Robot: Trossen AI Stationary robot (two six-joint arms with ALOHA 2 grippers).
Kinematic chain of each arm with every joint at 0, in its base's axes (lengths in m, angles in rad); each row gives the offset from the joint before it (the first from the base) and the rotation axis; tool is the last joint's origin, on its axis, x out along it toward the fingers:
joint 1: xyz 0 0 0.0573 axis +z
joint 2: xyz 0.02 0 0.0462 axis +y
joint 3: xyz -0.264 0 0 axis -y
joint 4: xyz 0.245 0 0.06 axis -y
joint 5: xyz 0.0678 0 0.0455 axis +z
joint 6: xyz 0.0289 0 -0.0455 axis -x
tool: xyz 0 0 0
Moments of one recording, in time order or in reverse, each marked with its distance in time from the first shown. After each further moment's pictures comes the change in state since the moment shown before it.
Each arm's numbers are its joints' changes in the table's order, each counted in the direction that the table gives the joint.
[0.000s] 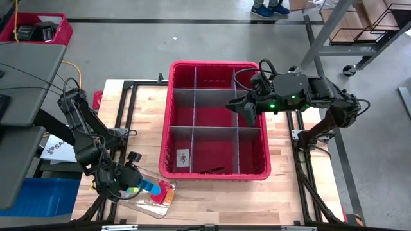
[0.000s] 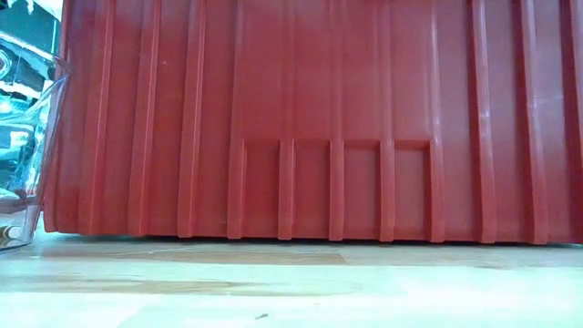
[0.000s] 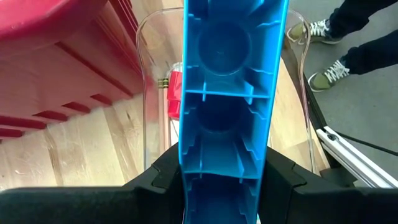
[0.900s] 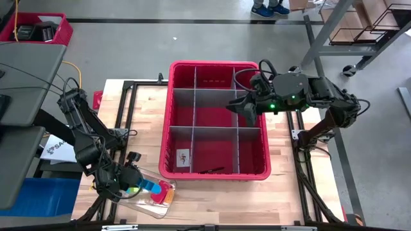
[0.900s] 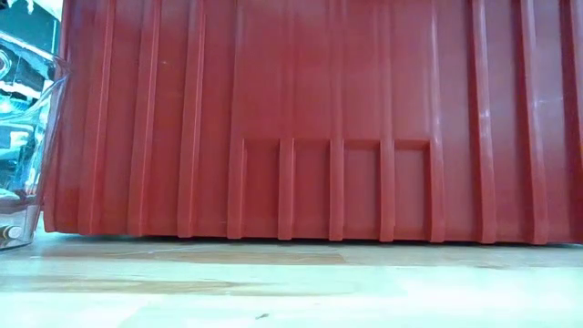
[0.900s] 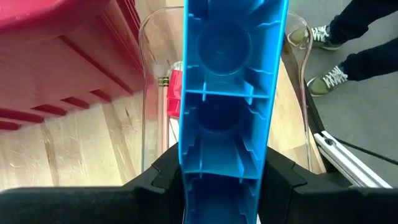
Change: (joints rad) left arm 0.000 0.000 0.000 -0.001 0.002 0.042; right arm 0.001 0.000 0.000 0.000 0.012 0.000
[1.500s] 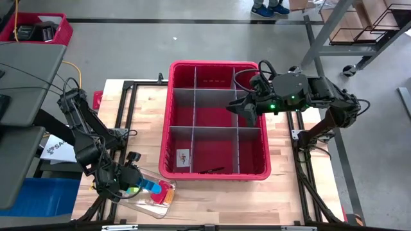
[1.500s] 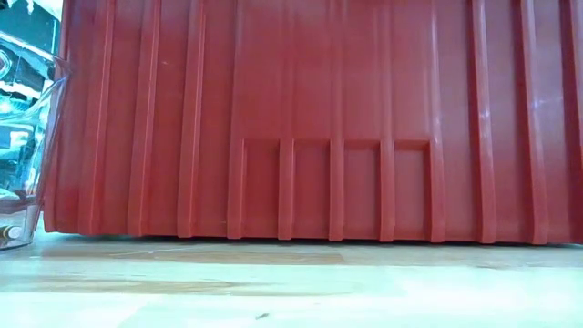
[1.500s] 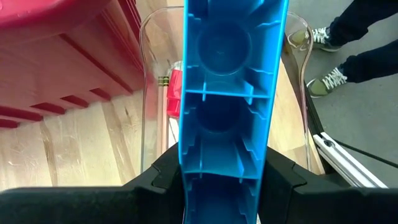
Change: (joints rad) left arm 0.000 0.000 0.000 0.000 0.000 0.011; right arm 0.000 0.000 0.000 -0.011 0.012 -0.011
